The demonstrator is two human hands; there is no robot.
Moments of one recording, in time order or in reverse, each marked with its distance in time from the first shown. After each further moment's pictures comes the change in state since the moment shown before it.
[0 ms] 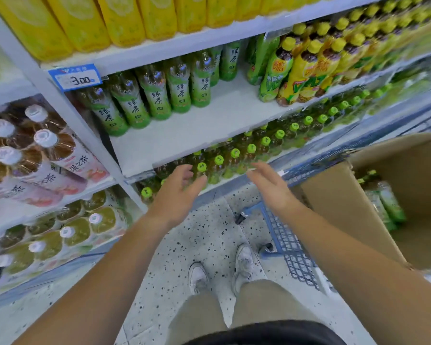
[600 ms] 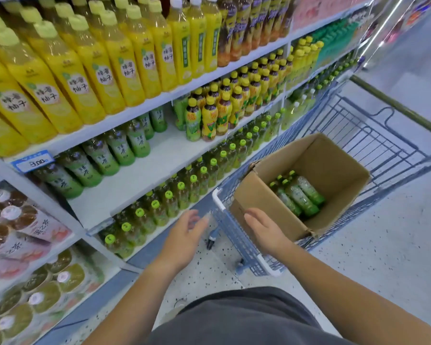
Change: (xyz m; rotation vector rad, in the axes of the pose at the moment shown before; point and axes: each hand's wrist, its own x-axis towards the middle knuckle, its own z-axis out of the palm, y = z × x) left_hand -0.092 0.084 0.097 -0.037 -0.223 0.079; right_hand -0.159 0.033 -0.093 -0.098 0.257 0.019
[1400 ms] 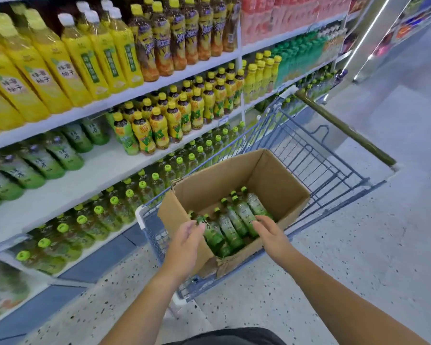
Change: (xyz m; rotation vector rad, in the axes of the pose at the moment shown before) left_hand 0.041 0.105 0.283 -0.235 0.051 -0.152; right_hand 0.041 0.128 -0.282 0.095 -0.004 0.101
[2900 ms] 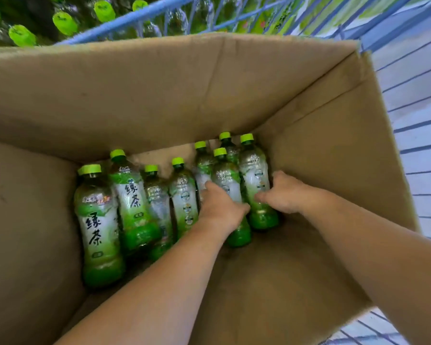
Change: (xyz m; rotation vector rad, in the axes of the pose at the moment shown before) left_hand 0.385 -0.150 0.256 0.312 0.179 -0.508; right_hand 0.419 0.126 -0.065 -0.946 -0.385 0.262
